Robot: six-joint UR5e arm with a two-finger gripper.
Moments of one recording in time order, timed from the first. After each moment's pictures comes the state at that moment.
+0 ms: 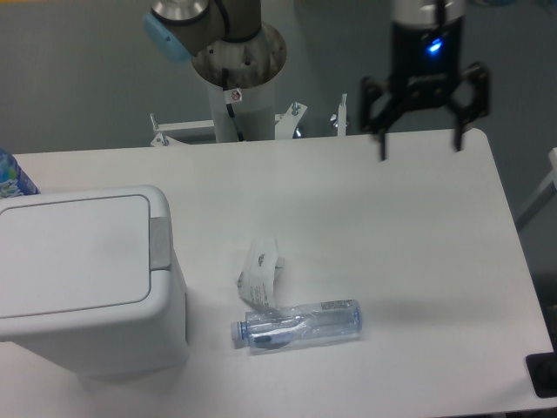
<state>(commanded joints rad) 2.57 -1.65 -1.47 -1.17 1.31 0.30</state>
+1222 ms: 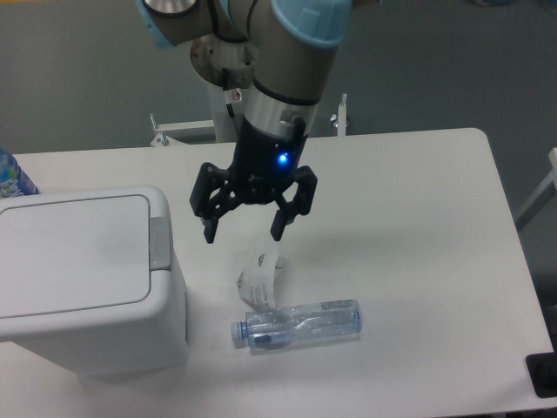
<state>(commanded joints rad) 2.38 -1.75 -1.49 -1.17 1.14 0.06</state>
